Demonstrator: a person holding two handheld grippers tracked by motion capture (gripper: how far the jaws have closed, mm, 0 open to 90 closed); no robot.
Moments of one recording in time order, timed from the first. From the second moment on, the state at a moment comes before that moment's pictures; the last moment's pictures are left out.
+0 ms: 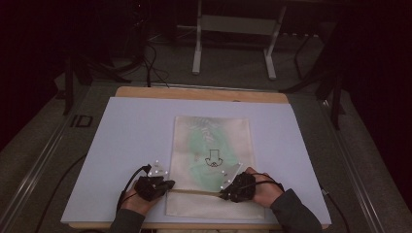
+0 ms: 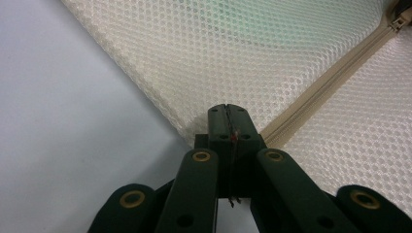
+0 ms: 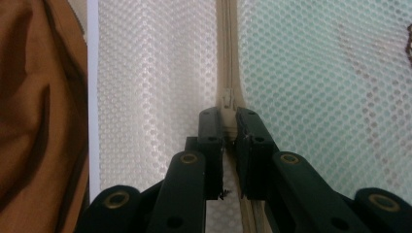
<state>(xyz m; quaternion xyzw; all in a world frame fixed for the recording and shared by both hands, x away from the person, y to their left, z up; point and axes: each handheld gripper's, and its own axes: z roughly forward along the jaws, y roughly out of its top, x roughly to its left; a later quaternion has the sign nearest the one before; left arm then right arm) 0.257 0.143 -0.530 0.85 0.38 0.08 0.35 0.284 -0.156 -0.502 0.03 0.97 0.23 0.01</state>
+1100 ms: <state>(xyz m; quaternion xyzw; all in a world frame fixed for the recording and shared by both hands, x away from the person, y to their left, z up) 0.256 0.143 -0.530 0.85 0.39 0.08 0.35 0.289 -0.179 -0.503 0.05 0.97 0.24 0.01</state>
